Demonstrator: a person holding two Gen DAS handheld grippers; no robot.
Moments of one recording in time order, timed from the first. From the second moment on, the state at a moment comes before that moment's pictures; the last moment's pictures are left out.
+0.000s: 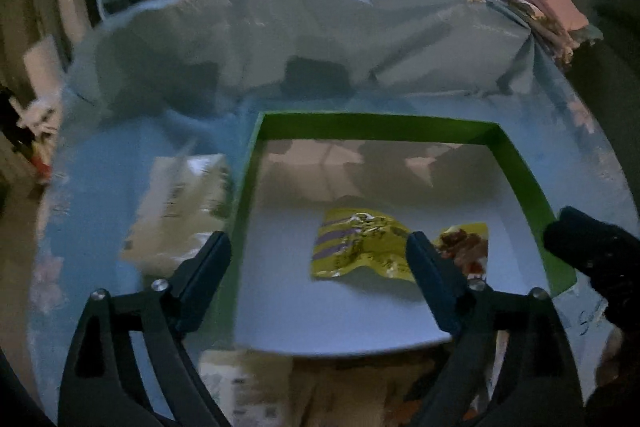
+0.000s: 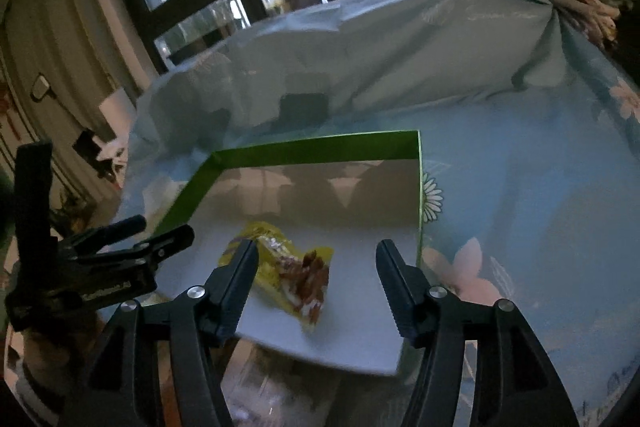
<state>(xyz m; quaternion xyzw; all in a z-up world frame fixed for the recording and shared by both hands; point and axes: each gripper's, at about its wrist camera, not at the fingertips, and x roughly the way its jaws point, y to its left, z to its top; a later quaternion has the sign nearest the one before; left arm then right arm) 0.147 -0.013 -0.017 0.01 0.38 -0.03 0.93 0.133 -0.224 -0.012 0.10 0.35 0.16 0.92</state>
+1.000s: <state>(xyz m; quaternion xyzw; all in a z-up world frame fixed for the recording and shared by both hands) 0.022 -0.022 0.013 0.05 0.30 0.03 0.95 0.021 -0.221 0.001 0.11 0.33 0.23 0.91</state>
